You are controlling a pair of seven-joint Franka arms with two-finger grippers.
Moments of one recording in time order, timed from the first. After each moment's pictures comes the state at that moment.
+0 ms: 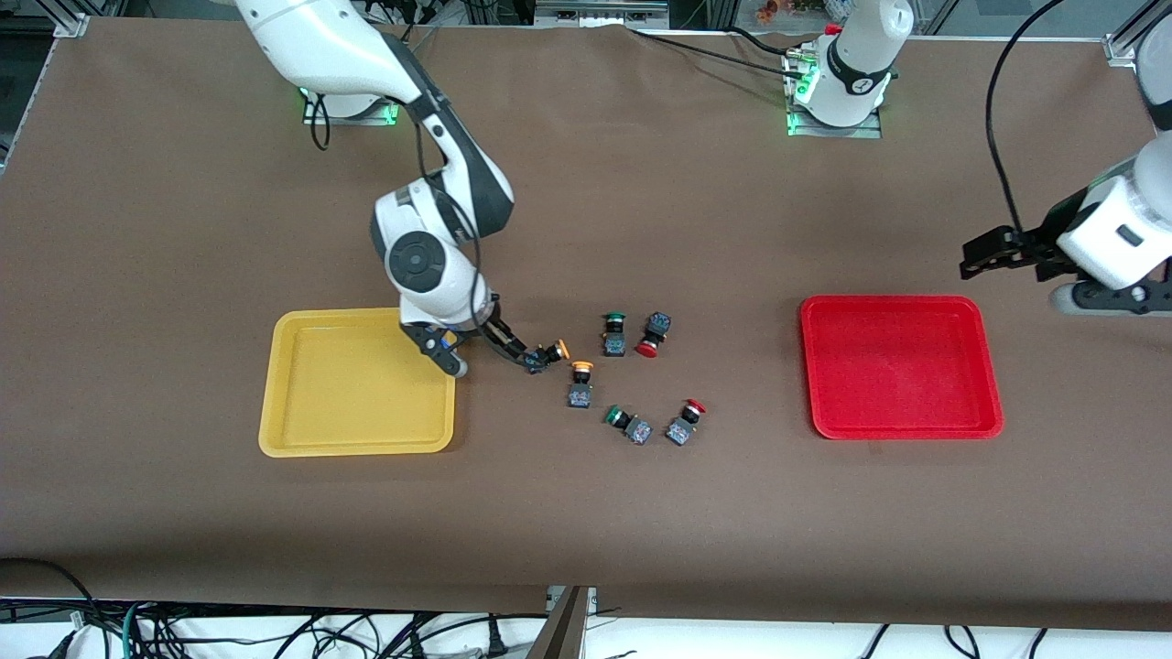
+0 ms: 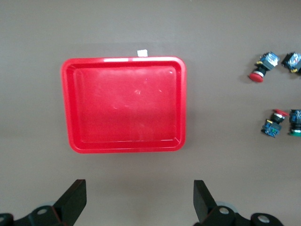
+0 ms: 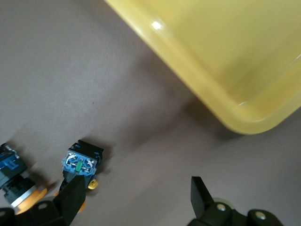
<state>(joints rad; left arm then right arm) -0.04 0.14 0.00 -1.56 -0.03 1.60 -0.02 0.60 0.64 -0.04 -1.69 0.19 2.33 1.22</state>
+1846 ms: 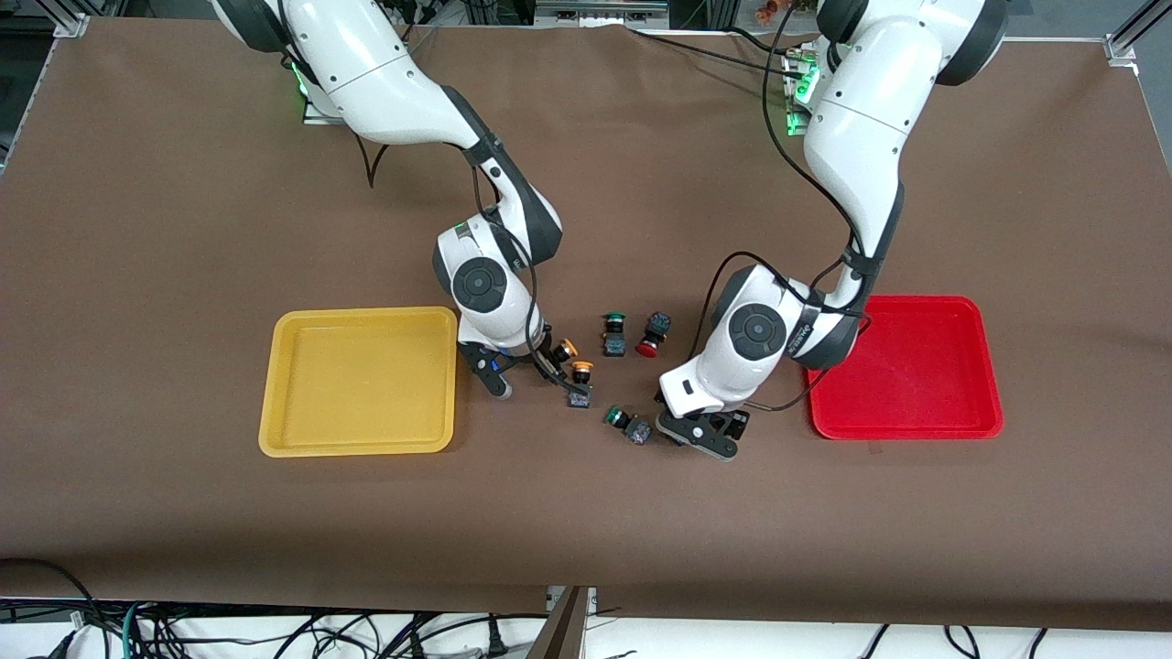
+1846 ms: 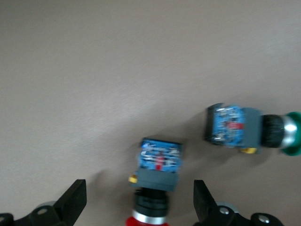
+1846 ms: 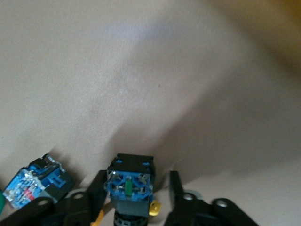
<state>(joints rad) -0.39 0.91 -0.05 -1.38 0.03 2.46 -0.02 0.66 0.86 -0.06 -1.43 0.22 2.36 1.31</state>
